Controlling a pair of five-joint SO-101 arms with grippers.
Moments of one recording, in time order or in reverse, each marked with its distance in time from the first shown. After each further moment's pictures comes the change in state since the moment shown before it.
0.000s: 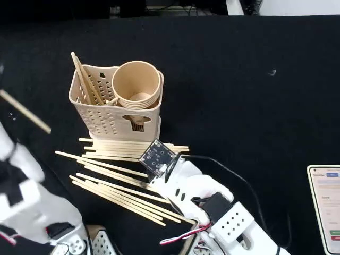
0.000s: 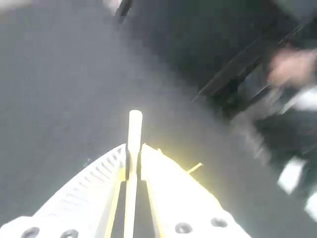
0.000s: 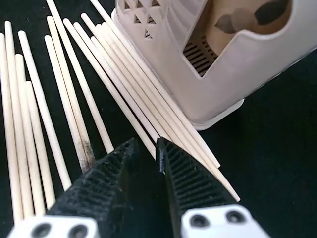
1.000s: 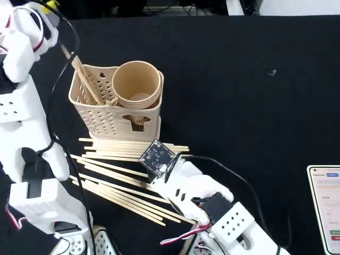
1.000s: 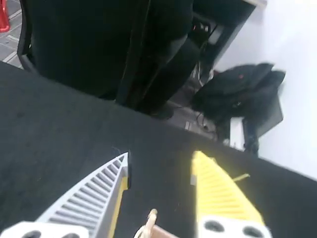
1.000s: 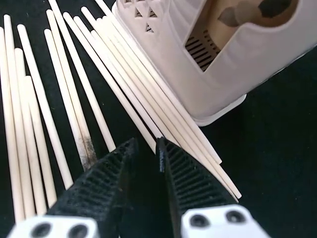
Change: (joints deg) left arm 22.2 1.5 0.0 -6.0 -4.7; right arm 0.0 0.0 0.0 1.0 0.0
